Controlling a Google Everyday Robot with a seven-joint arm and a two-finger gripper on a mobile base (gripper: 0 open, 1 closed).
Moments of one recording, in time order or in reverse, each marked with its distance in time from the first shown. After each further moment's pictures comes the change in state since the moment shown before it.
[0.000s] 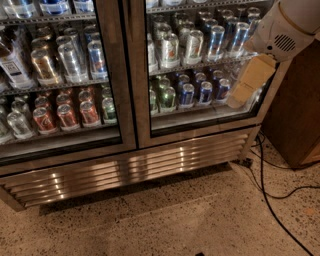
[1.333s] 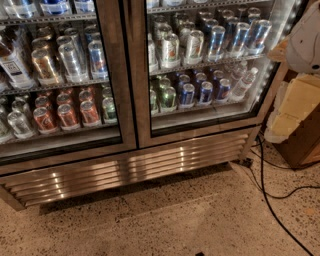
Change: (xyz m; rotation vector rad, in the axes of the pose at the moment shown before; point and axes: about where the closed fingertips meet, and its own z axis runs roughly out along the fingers) arm 0.039 0.080 -0.056 0.019 0.165 -0.111
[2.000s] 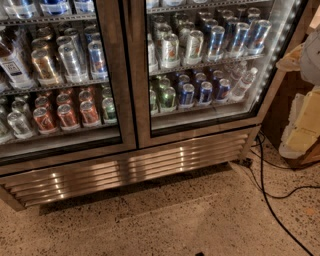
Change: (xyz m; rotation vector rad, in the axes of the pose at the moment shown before) arm 0.015 0.022 -0.006 -0.023 0.014 -0.010
